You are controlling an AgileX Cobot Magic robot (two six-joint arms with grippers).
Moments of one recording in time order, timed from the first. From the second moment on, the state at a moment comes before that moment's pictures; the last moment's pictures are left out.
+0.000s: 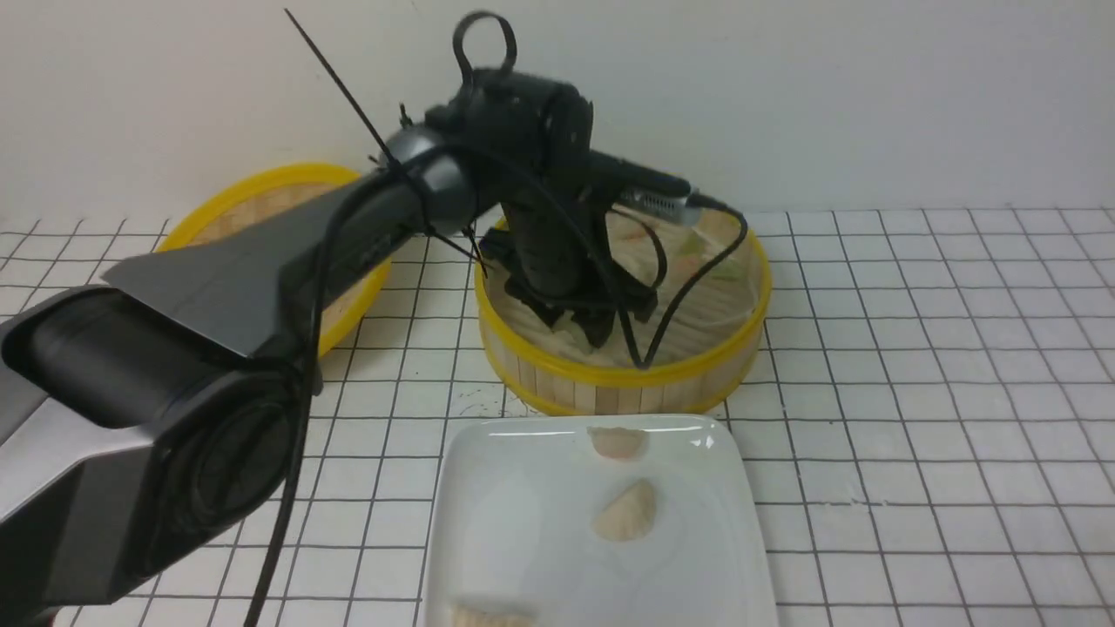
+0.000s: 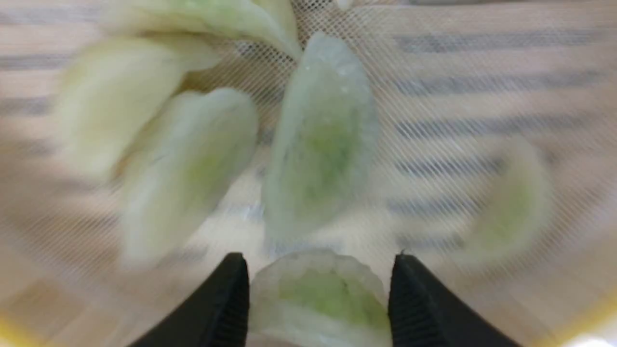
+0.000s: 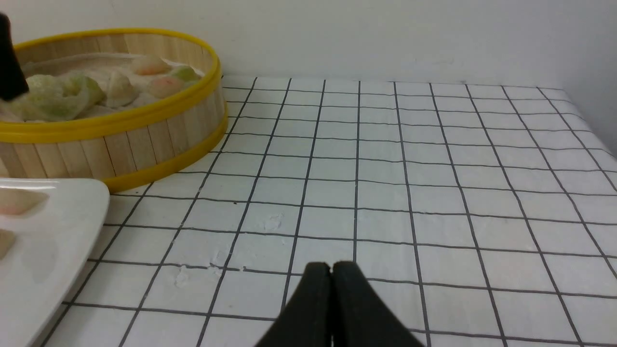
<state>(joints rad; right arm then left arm) 0.04 -0.02 0.02 0.03 0.40 0.00 -0.52 2.31 -2.18 -0.06 1.19 0.03</state>
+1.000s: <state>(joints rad) 0.04 -0.02 0.02 0.03 0.40 0.00 -0.52 1.97 -1.46 -0.26 1.07 0.16</state>
